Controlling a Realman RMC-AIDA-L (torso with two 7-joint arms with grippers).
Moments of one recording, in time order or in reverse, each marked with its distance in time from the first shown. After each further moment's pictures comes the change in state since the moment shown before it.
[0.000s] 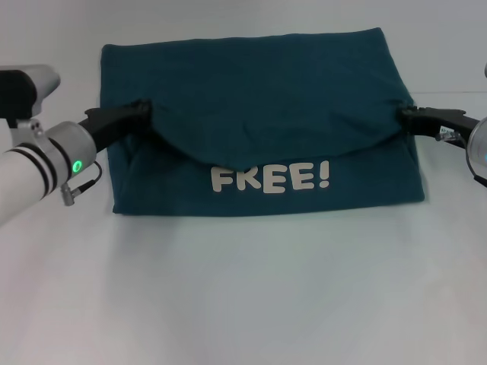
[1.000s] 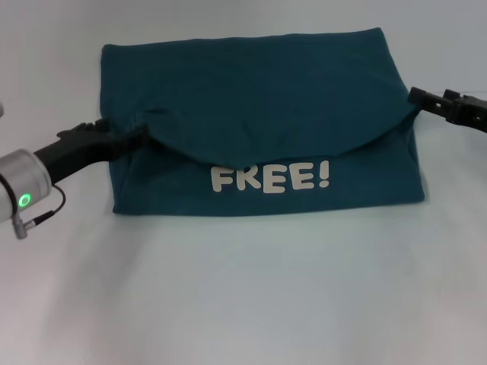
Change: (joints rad) left arm 0.248 -0.005 0.261 0.281 0.011 0.266 -0.242; right arm -0.163 -0.012 -0.030 -0.230 0.039 -0.405 0.219
